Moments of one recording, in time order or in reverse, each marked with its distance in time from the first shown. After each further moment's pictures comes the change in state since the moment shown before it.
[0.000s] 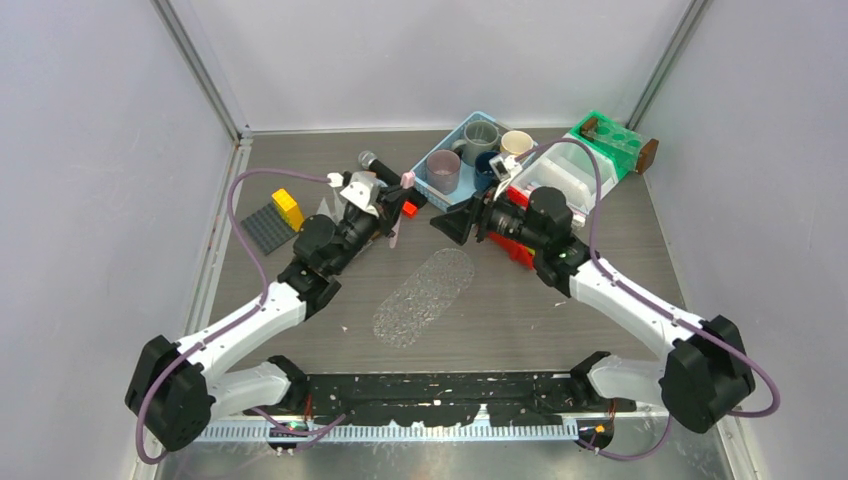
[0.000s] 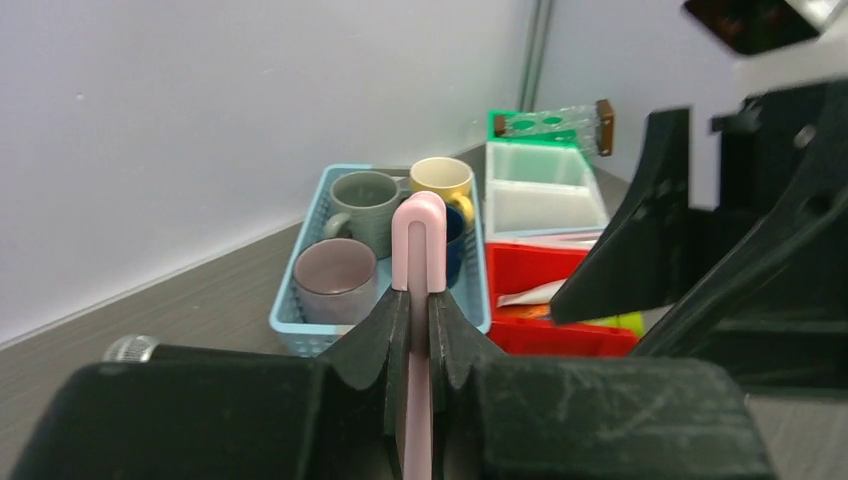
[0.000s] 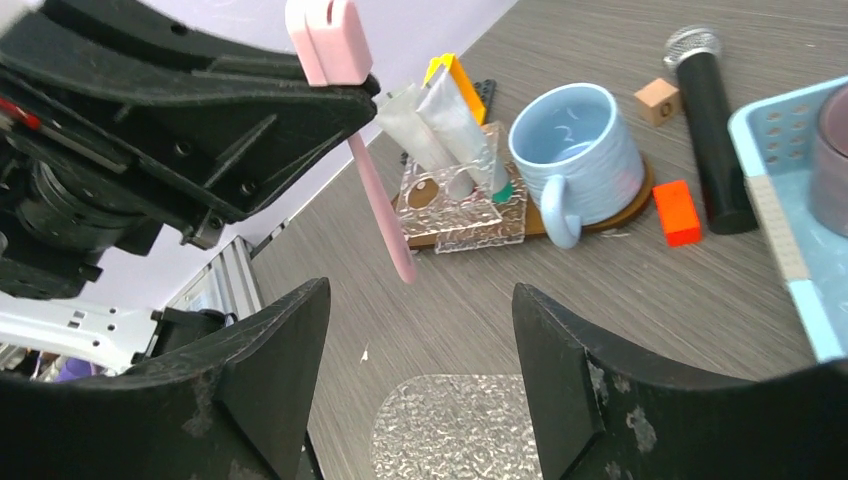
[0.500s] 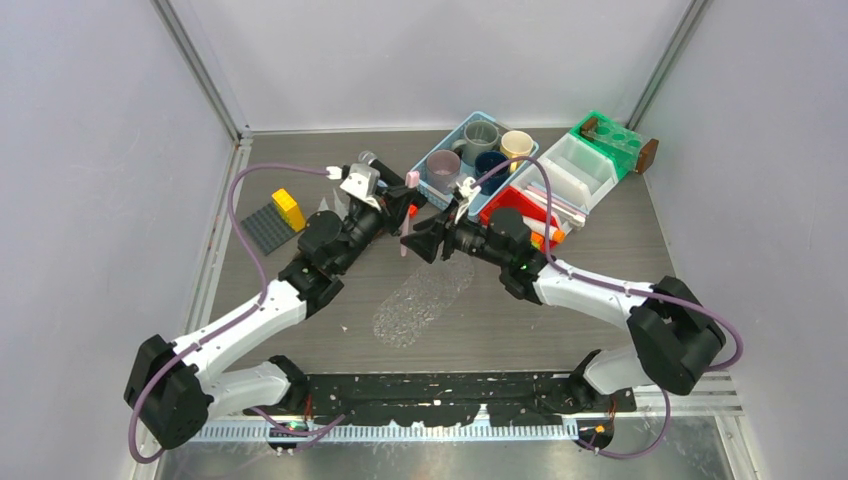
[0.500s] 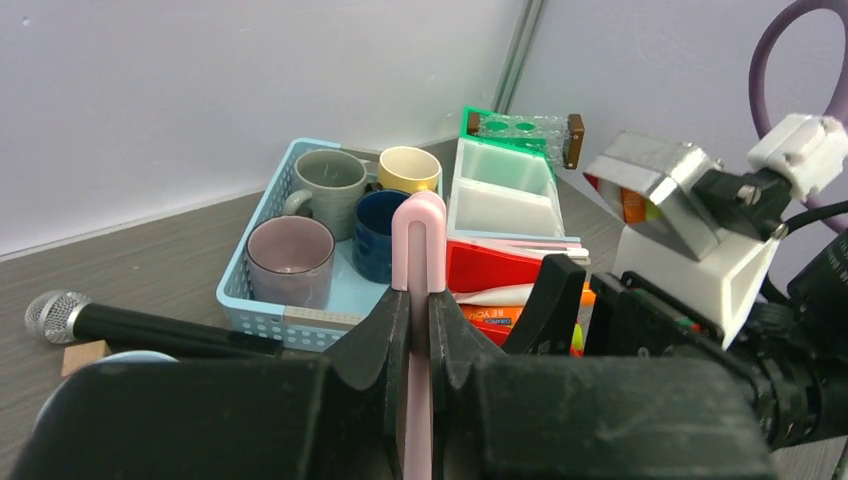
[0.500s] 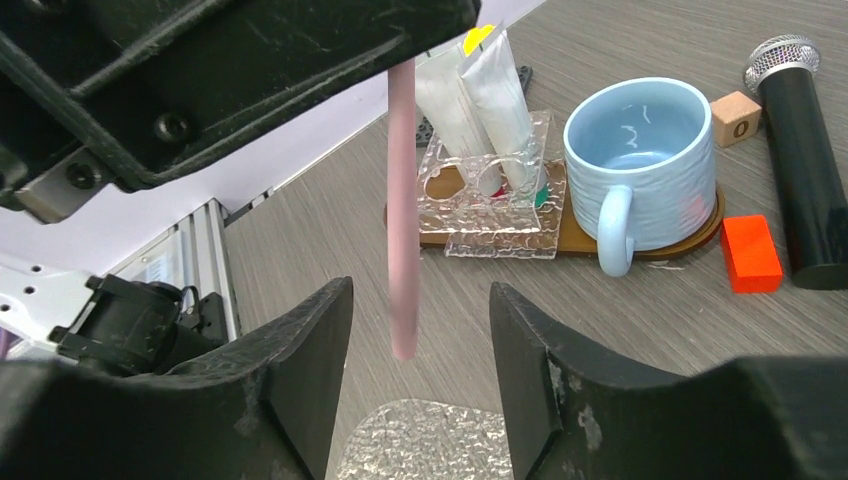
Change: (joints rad) left arm -0.058 0.001 0.073 -0.107 -0.076 -0.175; right arm 0.195 0.205 -0.063 0.306 0.103 -0.113
